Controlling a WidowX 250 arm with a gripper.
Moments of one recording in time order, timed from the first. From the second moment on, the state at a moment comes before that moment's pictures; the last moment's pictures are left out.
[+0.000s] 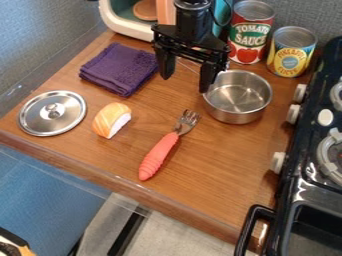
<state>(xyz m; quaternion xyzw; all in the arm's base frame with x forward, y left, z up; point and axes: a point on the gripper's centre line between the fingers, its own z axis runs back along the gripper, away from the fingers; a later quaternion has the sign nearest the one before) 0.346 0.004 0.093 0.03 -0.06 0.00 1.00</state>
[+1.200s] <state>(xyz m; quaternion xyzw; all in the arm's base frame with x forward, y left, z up) 0.280 0.091 0.059 0.05 -0.07 -0.06 0.99</state>
